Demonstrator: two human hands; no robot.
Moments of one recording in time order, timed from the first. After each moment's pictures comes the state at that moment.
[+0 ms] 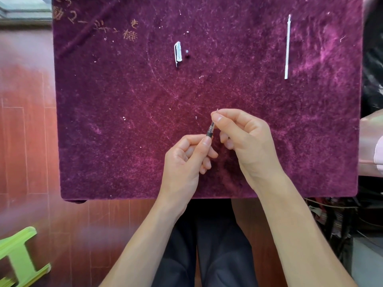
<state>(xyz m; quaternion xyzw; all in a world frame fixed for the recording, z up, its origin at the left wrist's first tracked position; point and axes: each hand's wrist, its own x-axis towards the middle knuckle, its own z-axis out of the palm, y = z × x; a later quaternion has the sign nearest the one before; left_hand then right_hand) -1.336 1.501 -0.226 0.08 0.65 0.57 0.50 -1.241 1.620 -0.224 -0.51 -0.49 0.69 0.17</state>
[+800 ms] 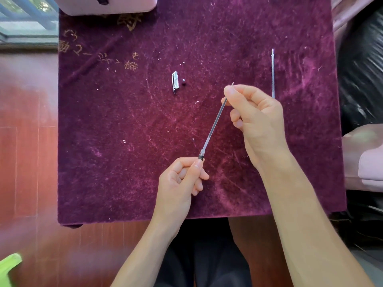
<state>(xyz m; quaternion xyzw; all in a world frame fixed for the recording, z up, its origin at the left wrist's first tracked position) -1.345 1.497 -0.226 0.08 0.66 0.55 0.50 -1.273 1.683 -0.210 -0.52 -0.48 0.65 0.27</state>
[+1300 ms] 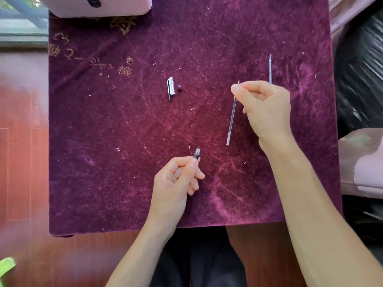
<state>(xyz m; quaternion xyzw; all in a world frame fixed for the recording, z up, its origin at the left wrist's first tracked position) -1.356 1.513 -0.232 0.08 0.66 0.55 0.50 -1.277 1.734 -0.233 -0.59 -0.59 0.50 0.24</state>
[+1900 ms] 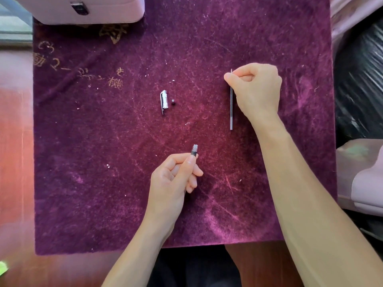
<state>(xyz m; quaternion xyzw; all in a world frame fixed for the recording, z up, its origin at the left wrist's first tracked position) -1.370 1.553 -0.236 0.05 0.65 0.56 0.51 -1.322 1.794 -0.245 -0.61 -0.68 0.36 0.17</state>
